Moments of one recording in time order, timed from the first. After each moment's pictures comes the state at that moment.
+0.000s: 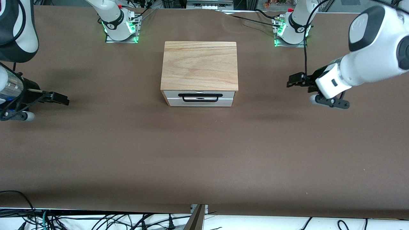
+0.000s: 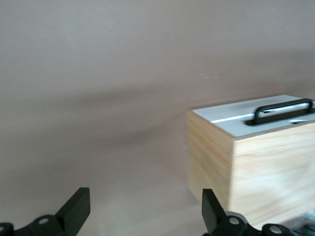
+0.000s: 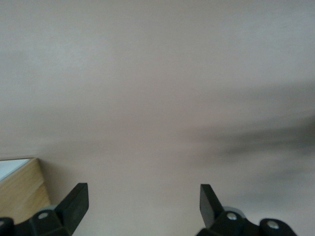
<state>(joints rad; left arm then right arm) -0.09 0.17 -0.08 -1.70 -0.37 1.63 -0.03 0.05 0.25 -0.07 -1.56 0.07 1.66 0.06</state>
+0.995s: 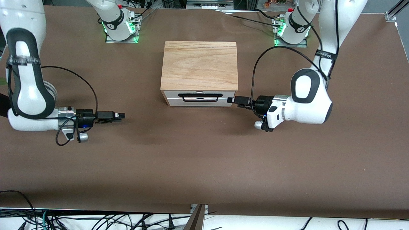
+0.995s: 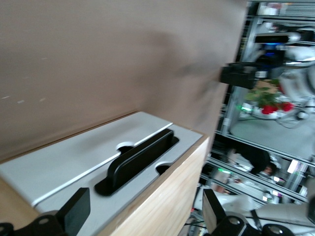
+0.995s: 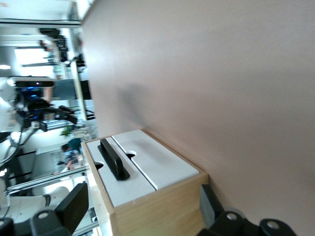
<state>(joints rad) -0.23 0.52 -0.09 -1.70 -1.15 1.86 0.30 0.00 0.61 -0.08 -1.68 1.11 1.67 -0.64</state>
